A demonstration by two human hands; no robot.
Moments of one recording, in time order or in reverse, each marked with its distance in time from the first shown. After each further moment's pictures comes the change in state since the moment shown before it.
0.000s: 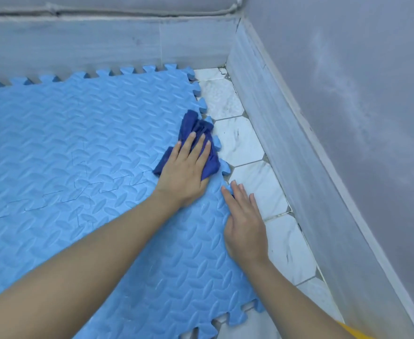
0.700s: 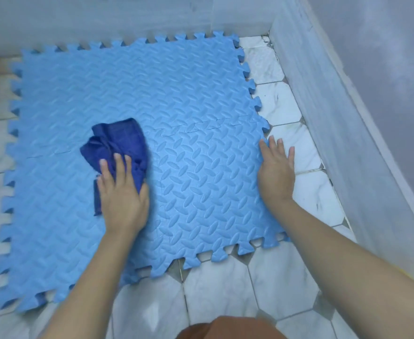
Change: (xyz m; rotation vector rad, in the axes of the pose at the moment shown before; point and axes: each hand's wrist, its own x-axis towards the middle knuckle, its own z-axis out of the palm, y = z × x) left_hand -0.247 -0.070 0.012 -0.172 0.153 -0.746; right_hand 0.000 -0.029 -0.008 -0.151 -0.048 0.074
